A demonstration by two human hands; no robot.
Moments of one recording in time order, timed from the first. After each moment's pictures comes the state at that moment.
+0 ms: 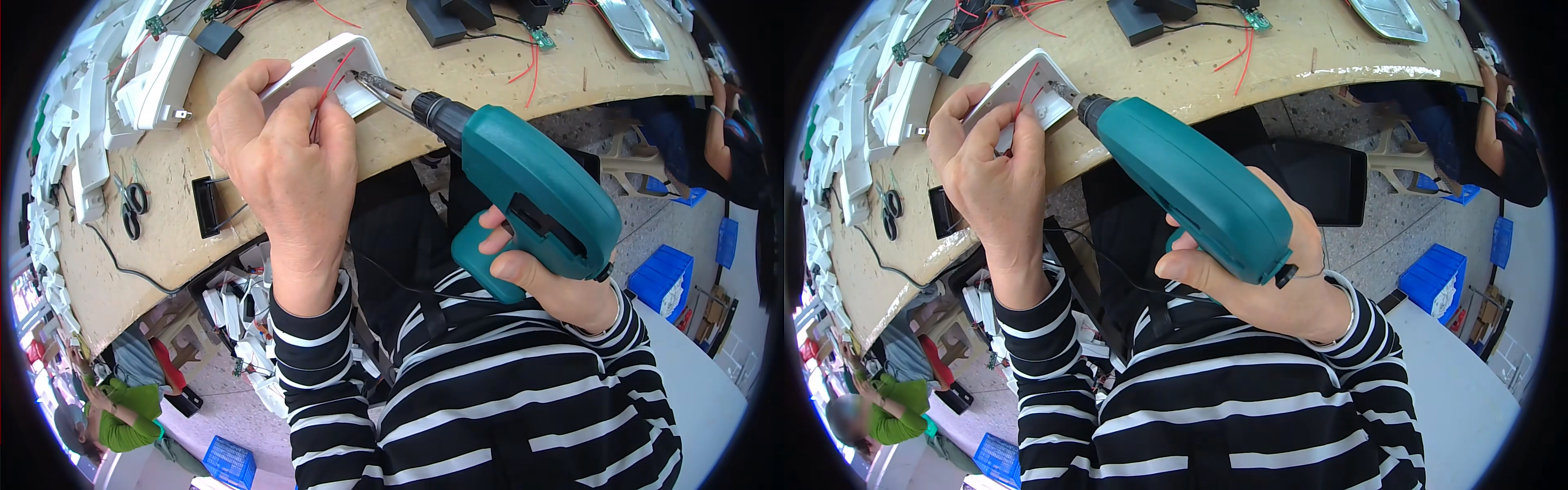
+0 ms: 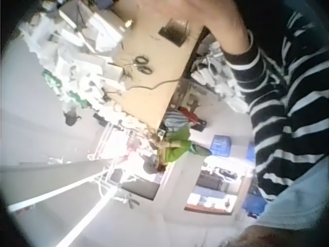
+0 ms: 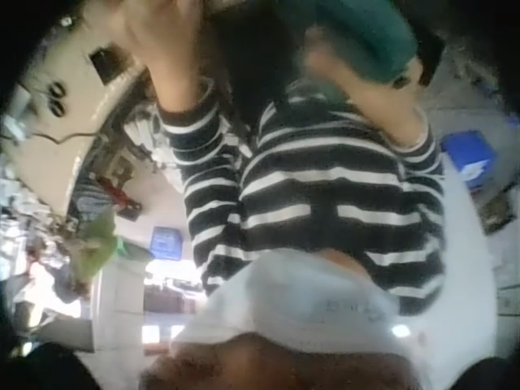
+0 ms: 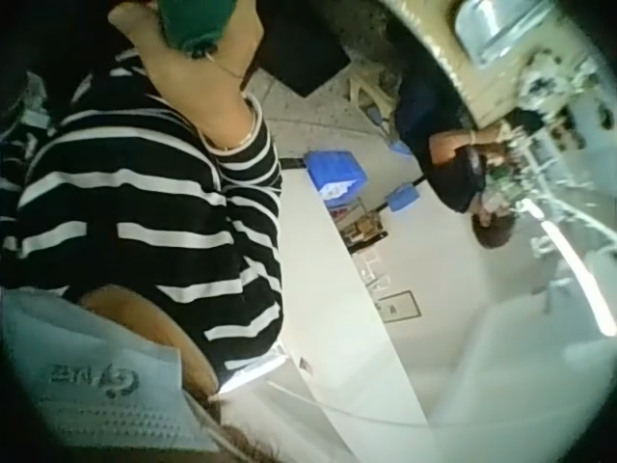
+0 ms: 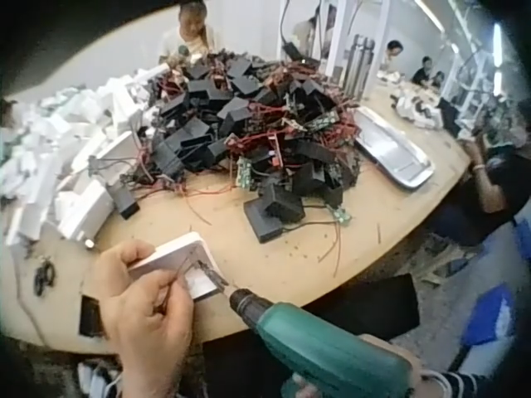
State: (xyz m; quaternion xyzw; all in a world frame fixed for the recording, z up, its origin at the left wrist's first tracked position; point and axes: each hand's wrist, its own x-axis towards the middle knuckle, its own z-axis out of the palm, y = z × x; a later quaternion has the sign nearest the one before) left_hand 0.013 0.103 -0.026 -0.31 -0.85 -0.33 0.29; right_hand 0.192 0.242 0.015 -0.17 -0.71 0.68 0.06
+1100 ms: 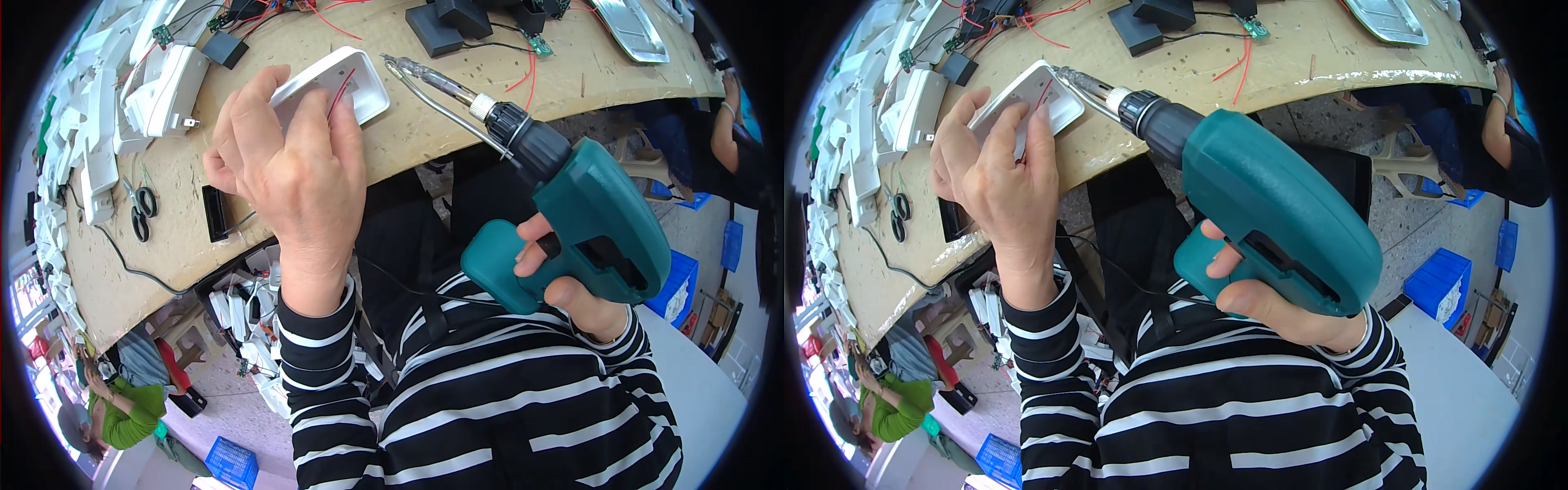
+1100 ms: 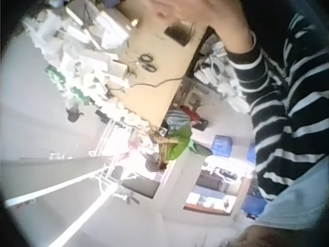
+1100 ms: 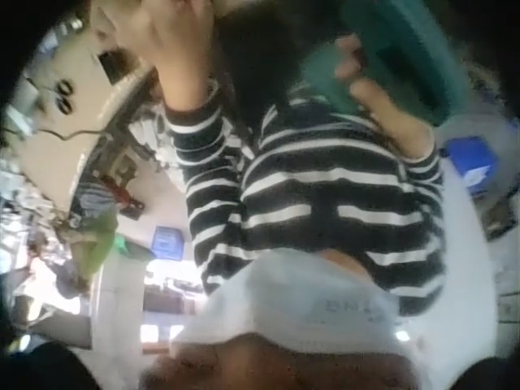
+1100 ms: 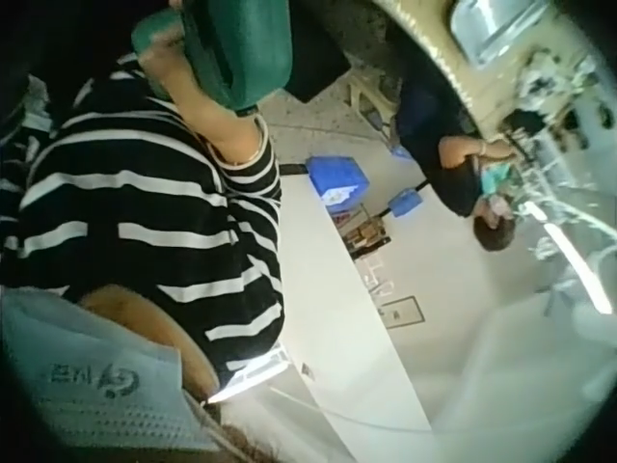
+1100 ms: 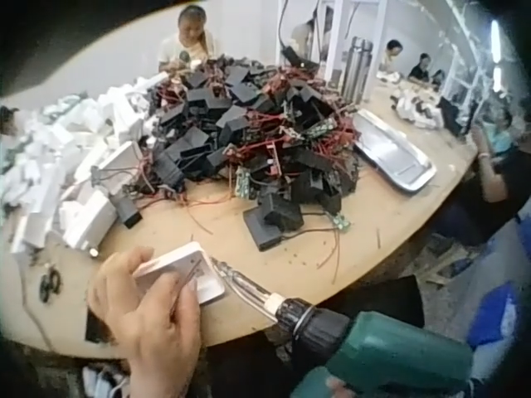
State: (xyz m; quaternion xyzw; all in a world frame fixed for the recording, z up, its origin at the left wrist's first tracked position) left_hand 0.019 0.106 -0.023 -0.31 -0.86 -0.21 0.34; right_hand 0.219 0.263 0.024 -0.15 -0.70 0.70 0.04
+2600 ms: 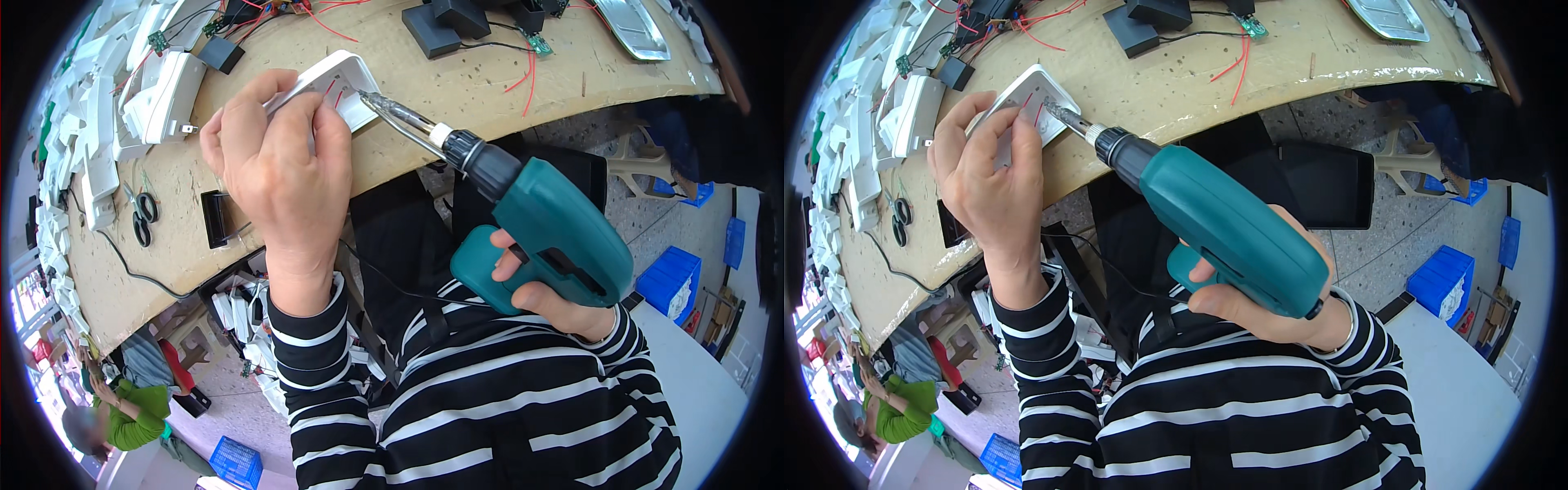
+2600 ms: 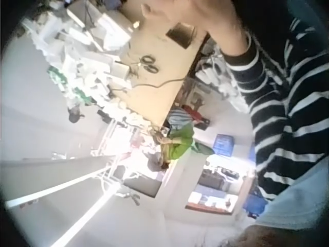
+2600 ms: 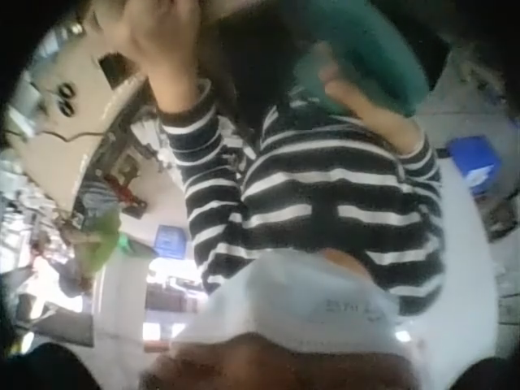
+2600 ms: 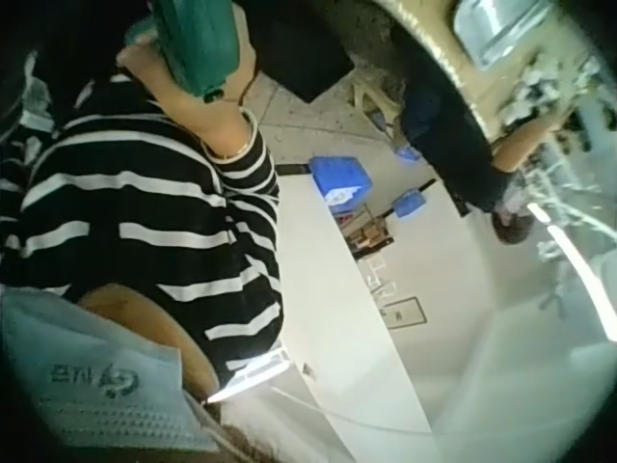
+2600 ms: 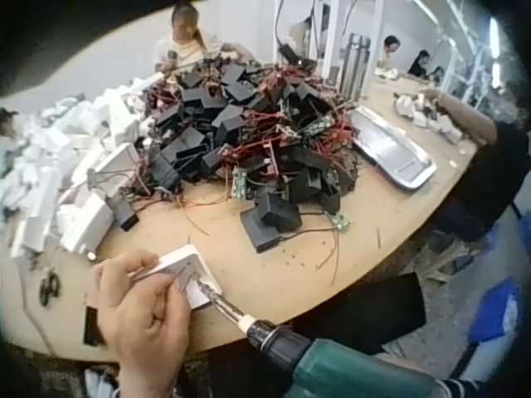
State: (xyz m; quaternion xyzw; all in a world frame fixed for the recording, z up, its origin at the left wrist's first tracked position) left_hand 0.002 0.104 -0.024 -0.36 -0.81 -0.30 0.34; right_hand 0.217 0.250 0.003 -0.13 -0.69 0.70 0.08
